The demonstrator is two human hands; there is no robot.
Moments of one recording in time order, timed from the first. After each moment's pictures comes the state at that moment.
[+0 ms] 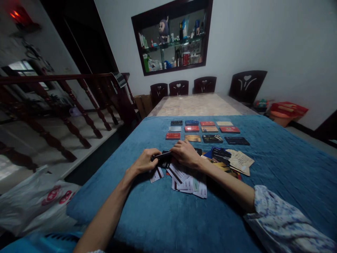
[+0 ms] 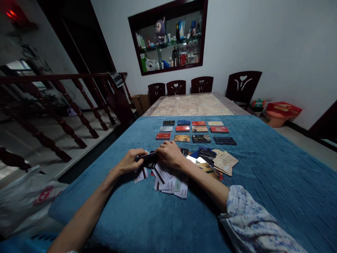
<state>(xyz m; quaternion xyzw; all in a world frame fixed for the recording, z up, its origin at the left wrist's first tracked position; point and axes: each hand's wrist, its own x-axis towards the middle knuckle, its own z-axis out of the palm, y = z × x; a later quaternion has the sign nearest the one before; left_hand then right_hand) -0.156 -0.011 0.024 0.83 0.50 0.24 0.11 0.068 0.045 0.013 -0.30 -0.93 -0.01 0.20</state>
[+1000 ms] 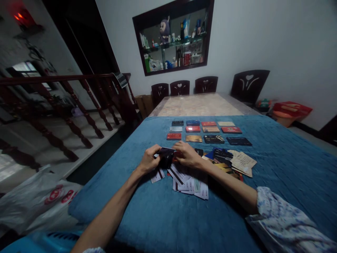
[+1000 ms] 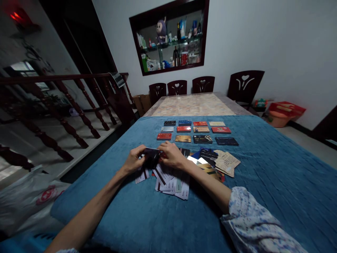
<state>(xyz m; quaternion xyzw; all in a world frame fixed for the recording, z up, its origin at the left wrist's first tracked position) -0.148 0.003 0.004 0.80 0.45 0.39 0.07 0.067 0.057 -0.001 -0.24 -0.92 0.10 0.30</state>
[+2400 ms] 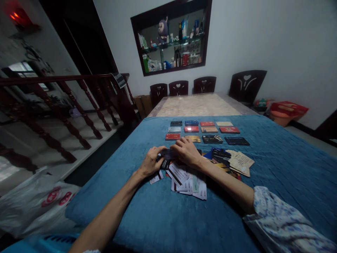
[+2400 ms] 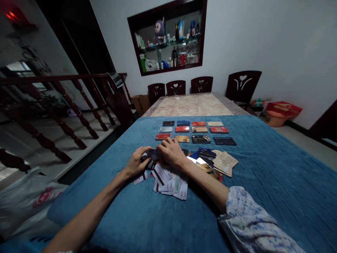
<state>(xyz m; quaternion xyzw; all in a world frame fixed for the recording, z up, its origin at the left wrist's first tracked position) -0.143 0.001 -0.008 0.82 0.46 0.34 0.00 0.074 0.056 0.000 -0.30 -0.91 -0.12 0.25</state>
